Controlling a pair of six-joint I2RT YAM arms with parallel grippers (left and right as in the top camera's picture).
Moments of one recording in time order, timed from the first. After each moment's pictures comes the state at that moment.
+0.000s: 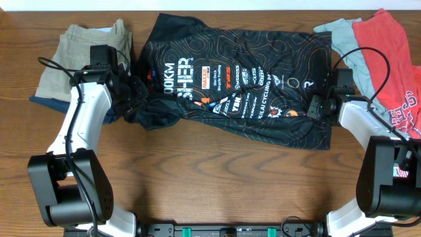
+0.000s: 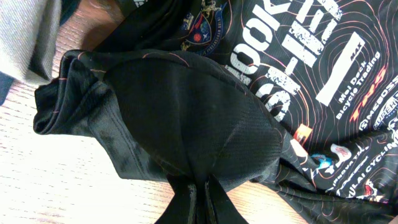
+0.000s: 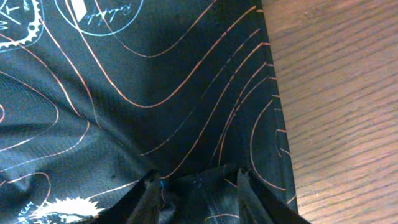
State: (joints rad) left arm 0.09 1.73 1.27 -0.84 0.31 -0.46; right arm -0.07 1.77 0.97 -0.43 0.07 0.29
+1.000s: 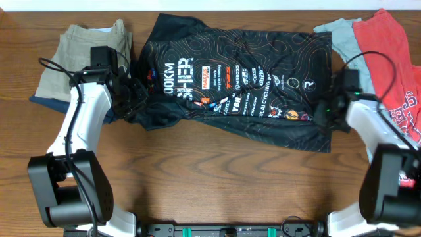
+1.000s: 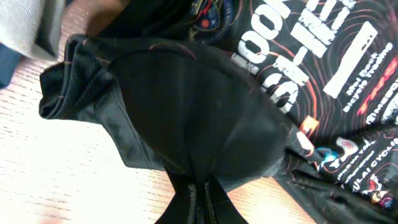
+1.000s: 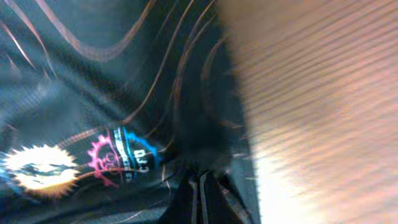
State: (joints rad) left arm 0.09 1.71 1.27 -0.88 0.31 -0.46; right arm -0.13 1.70 1.01 -0.63 0.07 0.29
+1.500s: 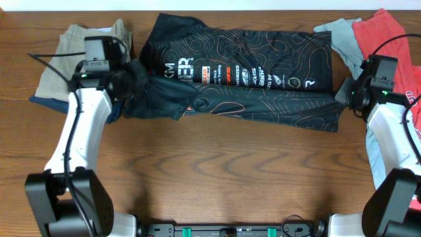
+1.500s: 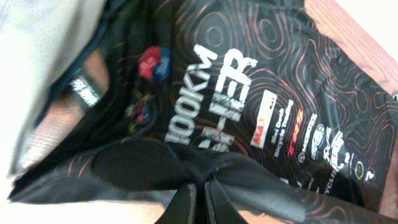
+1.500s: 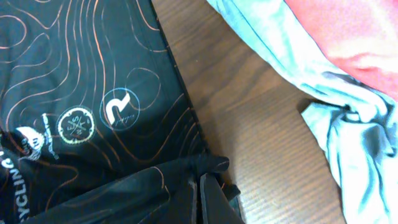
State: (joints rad) left arm 0.05 1.65 1.27 -0.60 0.31 -0.47; right arm -0.21 1.60 1.08 -0.48 0.04 0.28
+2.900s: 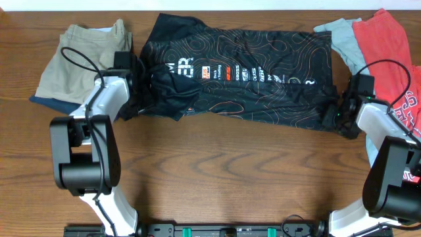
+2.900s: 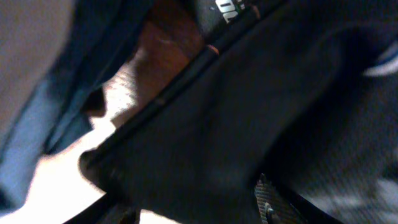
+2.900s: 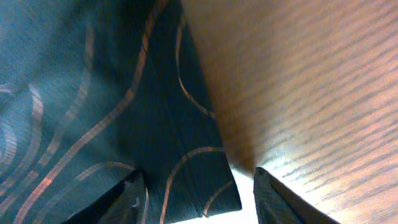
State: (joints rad) left arm 0.02 1.96 1.26 -0.73 -0.02 -0.44; right arm -0.22 1.76 0.96 -0.57 0.02 0.27
